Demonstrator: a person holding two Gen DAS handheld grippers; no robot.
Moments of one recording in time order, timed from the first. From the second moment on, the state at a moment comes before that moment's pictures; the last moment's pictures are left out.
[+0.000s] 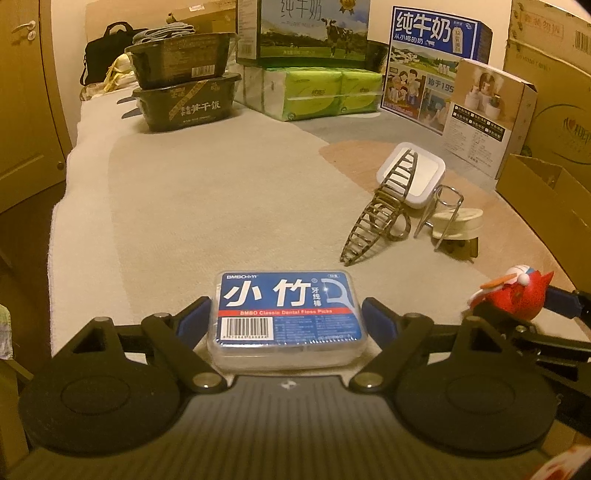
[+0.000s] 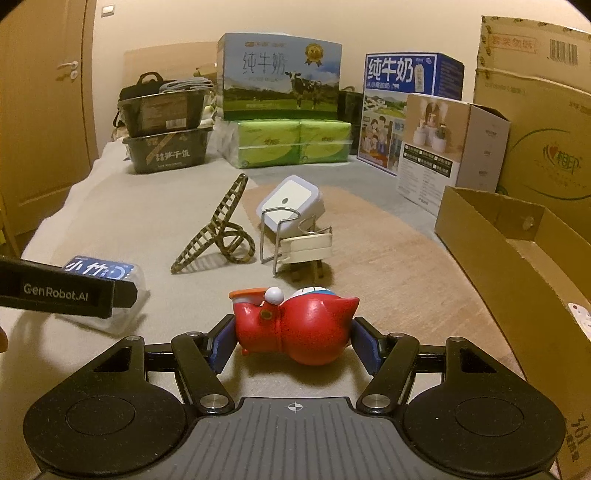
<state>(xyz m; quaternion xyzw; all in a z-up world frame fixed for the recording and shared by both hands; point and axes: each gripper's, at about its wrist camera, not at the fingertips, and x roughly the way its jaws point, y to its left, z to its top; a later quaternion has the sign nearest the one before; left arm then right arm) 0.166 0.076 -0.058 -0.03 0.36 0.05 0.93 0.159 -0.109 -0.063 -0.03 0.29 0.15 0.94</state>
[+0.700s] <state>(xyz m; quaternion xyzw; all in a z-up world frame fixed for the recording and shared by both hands) 0.124 0.050 -0.029 -0.03 0.36 0.03 0.93 0.135 -0.138 -0.034 -0.01 0.28 0.15 0.95</state>
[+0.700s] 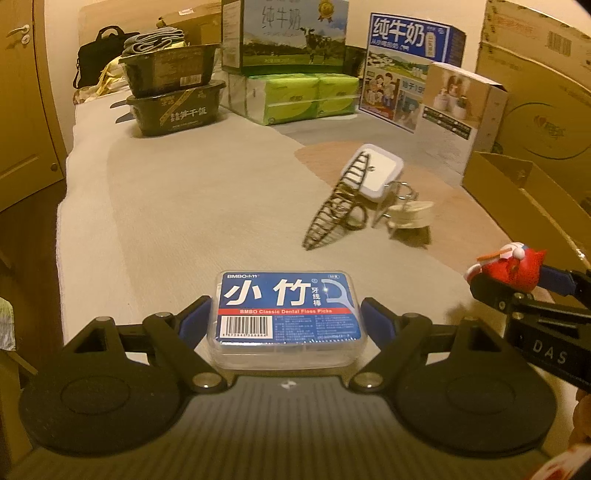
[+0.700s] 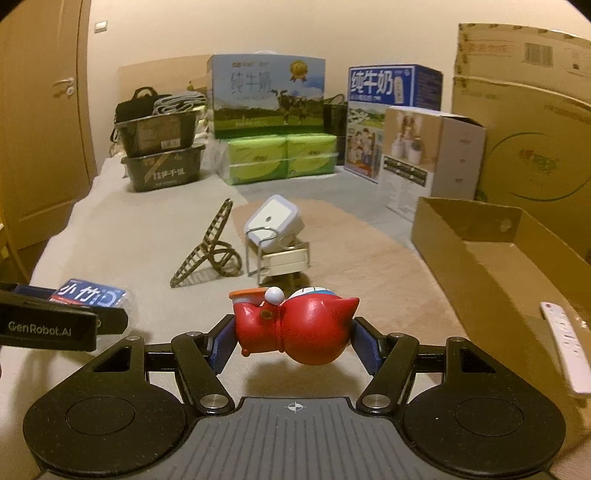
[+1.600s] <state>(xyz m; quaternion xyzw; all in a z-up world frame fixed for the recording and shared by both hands) 0.060 -0.030 0.021 -0.04 0.34 -0.02 0.94 0.060 -0.219 0.020 0.01 0.25 0.10 0.96</state>
